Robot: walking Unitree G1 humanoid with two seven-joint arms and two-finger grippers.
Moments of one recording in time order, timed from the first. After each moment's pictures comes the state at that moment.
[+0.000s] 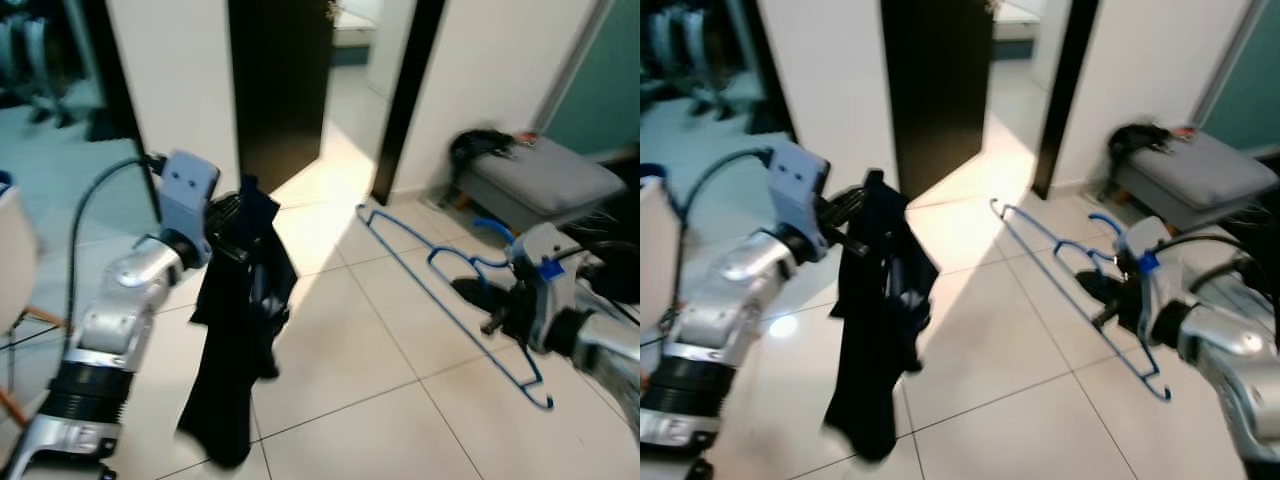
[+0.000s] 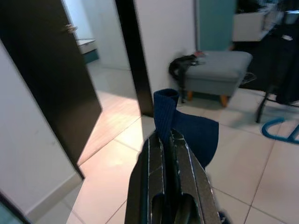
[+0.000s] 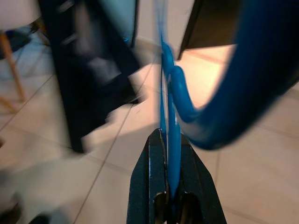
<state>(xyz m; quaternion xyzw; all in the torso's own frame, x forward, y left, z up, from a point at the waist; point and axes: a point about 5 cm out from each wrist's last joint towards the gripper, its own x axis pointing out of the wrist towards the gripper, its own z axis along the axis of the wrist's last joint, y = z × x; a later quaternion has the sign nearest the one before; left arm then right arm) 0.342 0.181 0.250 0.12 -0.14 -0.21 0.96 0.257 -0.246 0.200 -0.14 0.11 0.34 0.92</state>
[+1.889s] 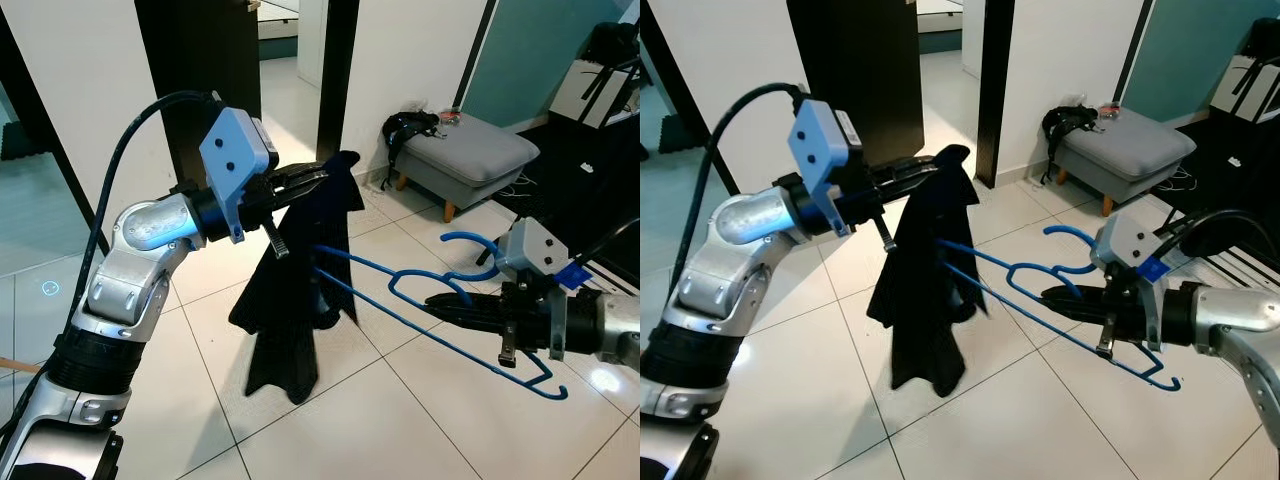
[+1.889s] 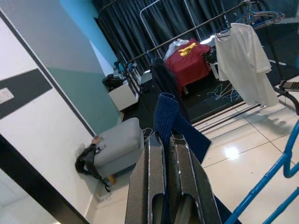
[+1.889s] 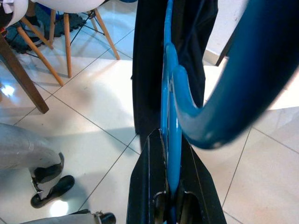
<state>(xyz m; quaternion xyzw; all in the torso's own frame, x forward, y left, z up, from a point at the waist) 0.308 0.113 0.308 0.21 -0.30 -0.46 0.81 0.250 -0.220 0.243 -0.19 0.09 0.49 0.85</state>
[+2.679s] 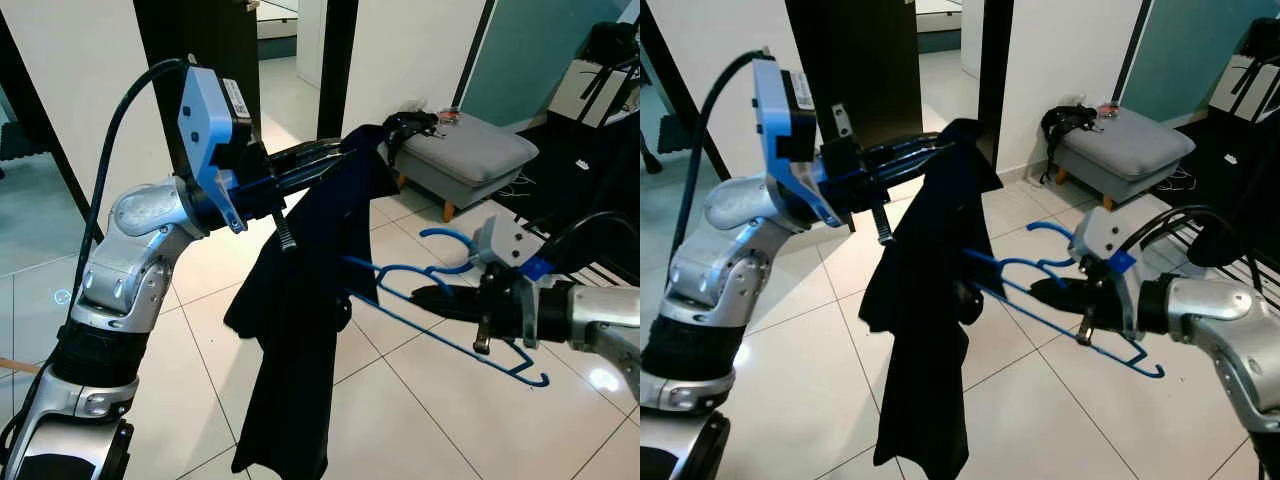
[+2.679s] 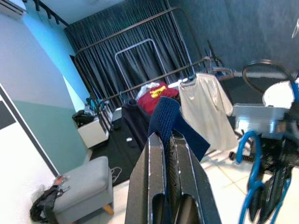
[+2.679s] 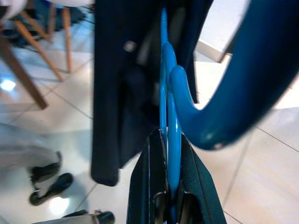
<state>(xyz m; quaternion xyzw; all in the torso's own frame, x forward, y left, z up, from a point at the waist) 0.295 0.108 0.327 0.13 -0.33 -0.52 0.77 0.260 -0.201 0.232 -0.19 0.10 0.51 0.84</state>
